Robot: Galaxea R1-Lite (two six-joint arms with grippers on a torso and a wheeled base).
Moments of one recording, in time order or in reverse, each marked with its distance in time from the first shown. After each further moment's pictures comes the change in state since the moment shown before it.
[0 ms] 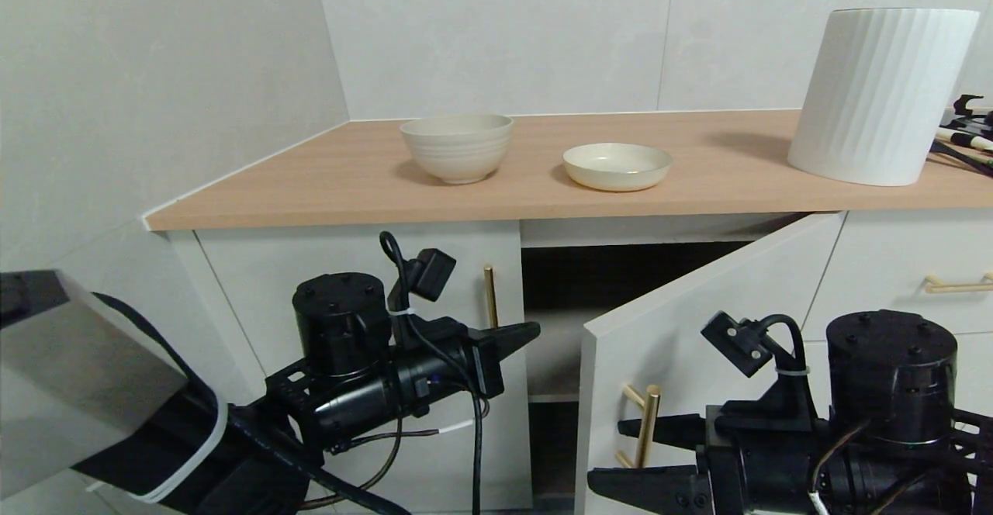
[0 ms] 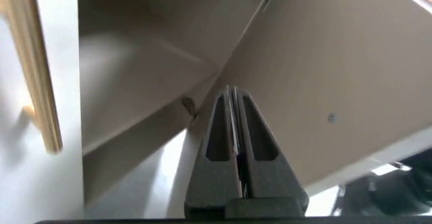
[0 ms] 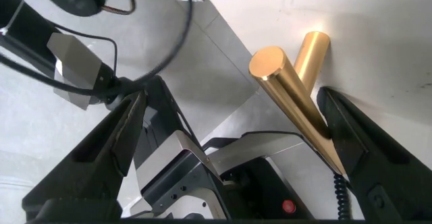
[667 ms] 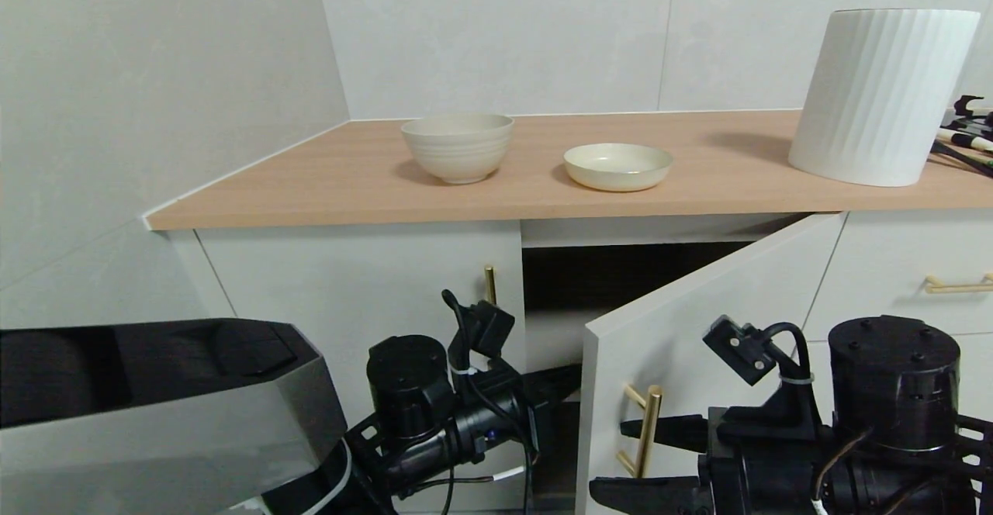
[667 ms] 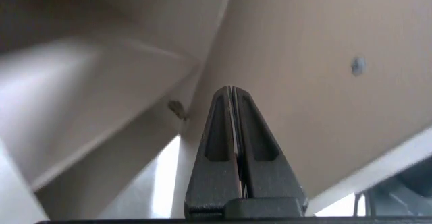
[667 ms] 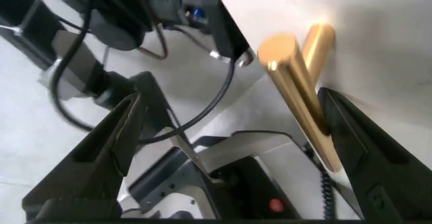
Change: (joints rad) left arm -0.122 0.255 0.030 -0.348 0.017 0.067; right arm -0.005 -0.007 0.016 0.007 -0.033 -0.064
